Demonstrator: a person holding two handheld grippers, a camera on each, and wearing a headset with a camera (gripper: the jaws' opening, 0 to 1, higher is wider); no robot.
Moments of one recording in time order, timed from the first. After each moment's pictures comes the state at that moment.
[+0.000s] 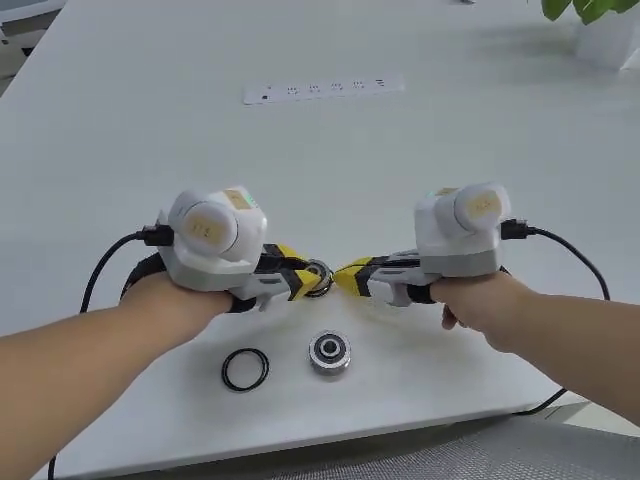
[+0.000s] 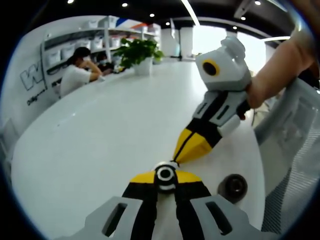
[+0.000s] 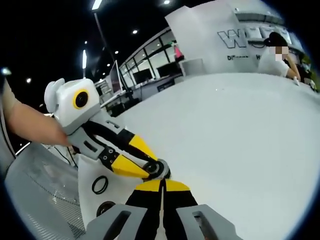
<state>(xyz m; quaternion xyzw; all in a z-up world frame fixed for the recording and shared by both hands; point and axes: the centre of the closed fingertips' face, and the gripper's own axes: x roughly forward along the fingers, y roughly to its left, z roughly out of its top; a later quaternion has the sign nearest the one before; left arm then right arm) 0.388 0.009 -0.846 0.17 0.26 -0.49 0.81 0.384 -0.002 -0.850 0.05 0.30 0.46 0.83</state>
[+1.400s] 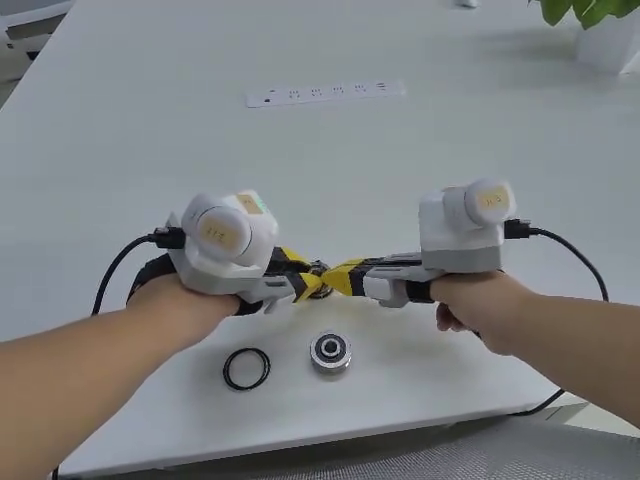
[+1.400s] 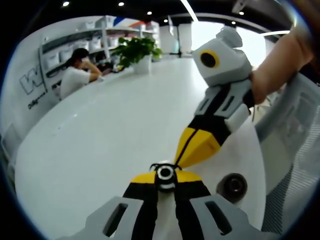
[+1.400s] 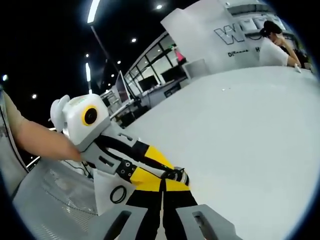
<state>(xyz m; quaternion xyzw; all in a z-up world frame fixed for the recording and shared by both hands) 0.387 0.009 -0.848 0.19 0.27 -0.48 0.81 0.371 0.011 -0.834 0.11 0.30 0.50 0.81</state>
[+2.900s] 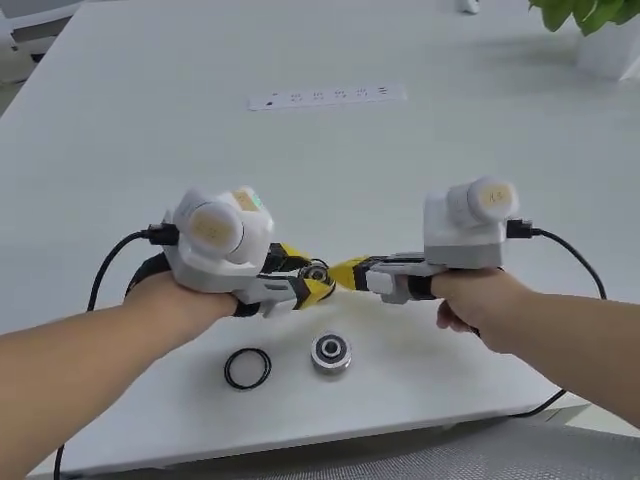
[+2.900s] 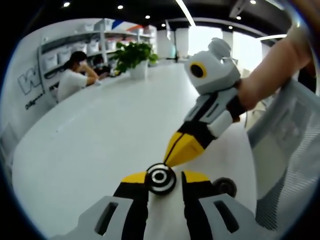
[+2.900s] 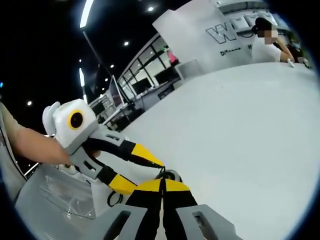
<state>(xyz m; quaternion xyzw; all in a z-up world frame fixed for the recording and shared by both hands) 0.379 0.008 -0.830 0.17 0.25 -0.50 0.81 0.378 0.008 -0.832 0.12 0.31 0.47 0.82</state>
